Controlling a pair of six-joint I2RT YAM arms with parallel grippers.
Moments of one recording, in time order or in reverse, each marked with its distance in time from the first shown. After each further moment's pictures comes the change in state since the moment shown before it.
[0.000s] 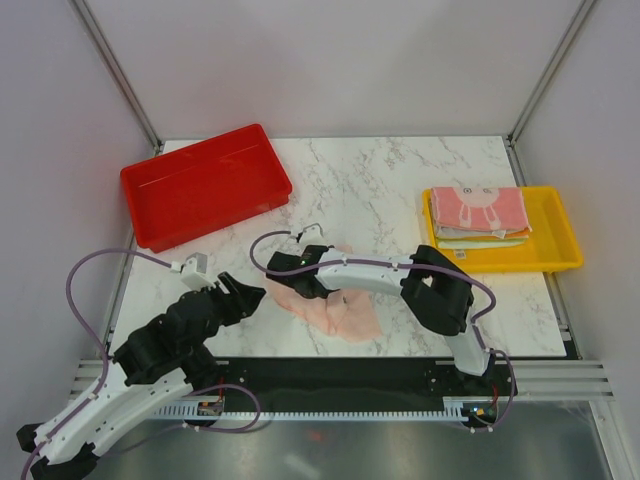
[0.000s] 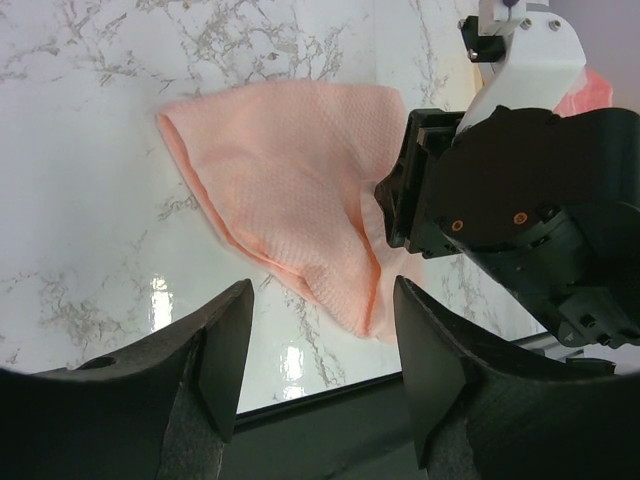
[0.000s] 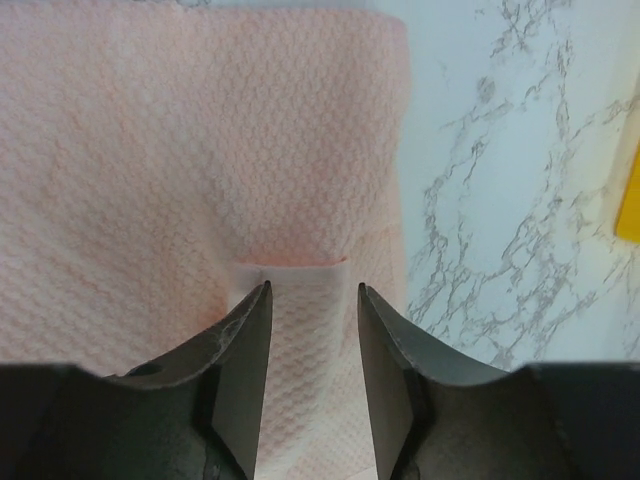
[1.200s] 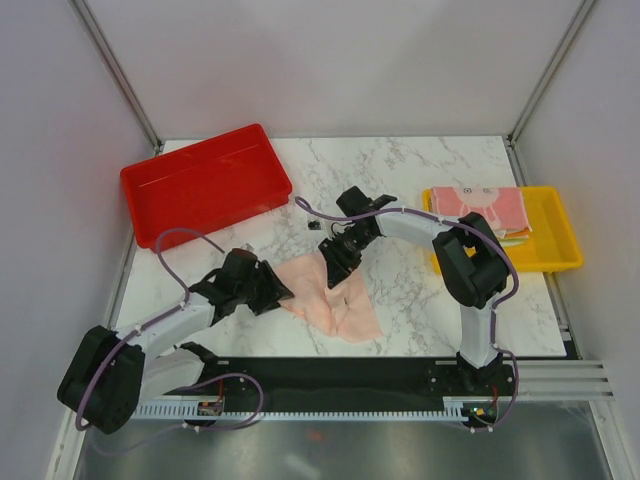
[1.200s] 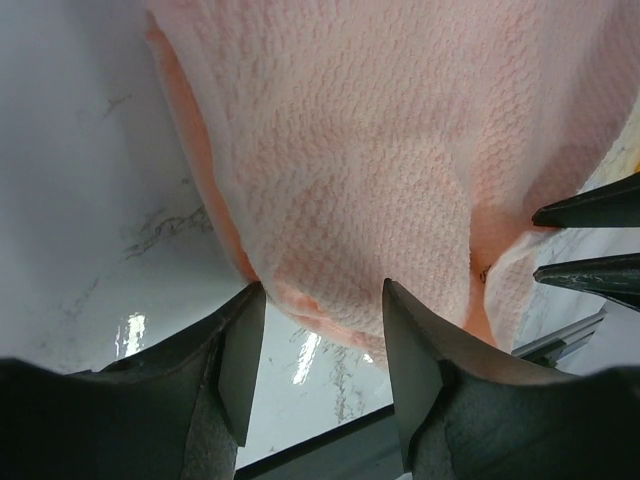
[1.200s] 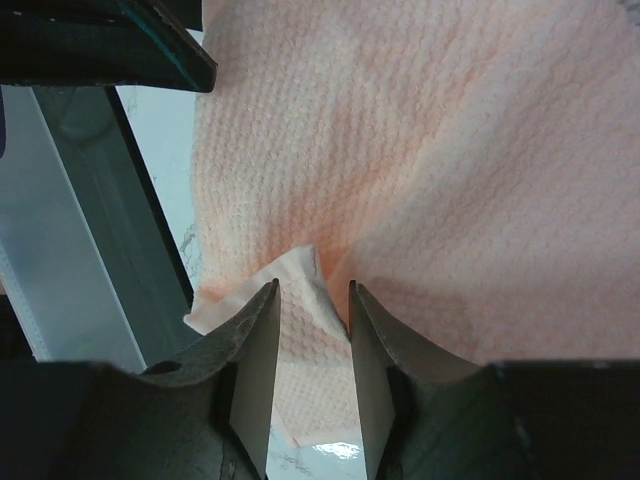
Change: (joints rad) left arm 0.360 0.856 -0.110 0.542 0.550 -0.006; right arm -0.509 -0.079 -0.175 0.292 -1.497 -1.117
